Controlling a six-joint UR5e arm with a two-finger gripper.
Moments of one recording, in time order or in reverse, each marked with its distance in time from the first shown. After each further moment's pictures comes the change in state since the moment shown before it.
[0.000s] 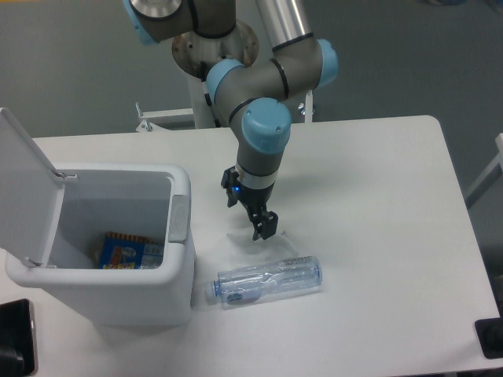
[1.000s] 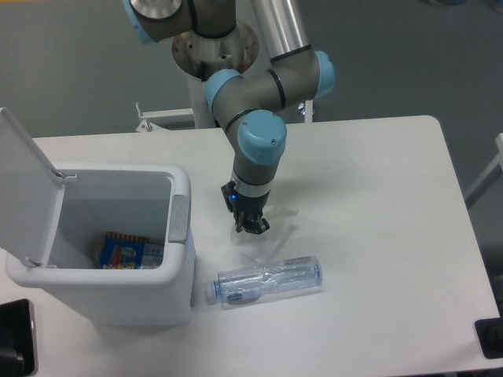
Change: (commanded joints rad) arm 0.012 0.027 0.008 -0.006 0.009 -0.037
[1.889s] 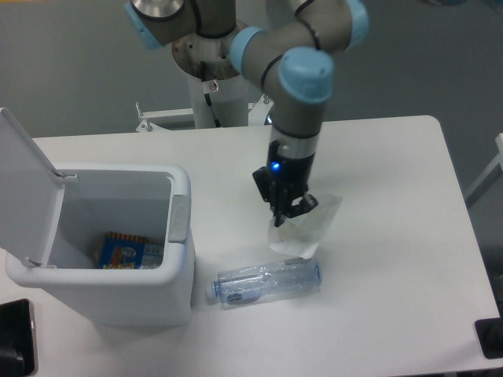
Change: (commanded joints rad) arm 0.189 0.129 0.219 -0.011 -0.288 -0.228
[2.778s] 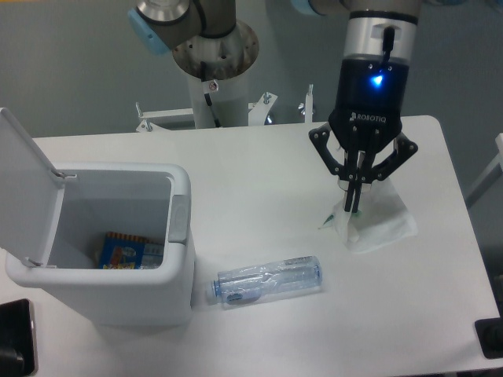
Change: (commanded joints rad) arm 0.029 -0.002 0.298 0.011 -0.177 -0.670
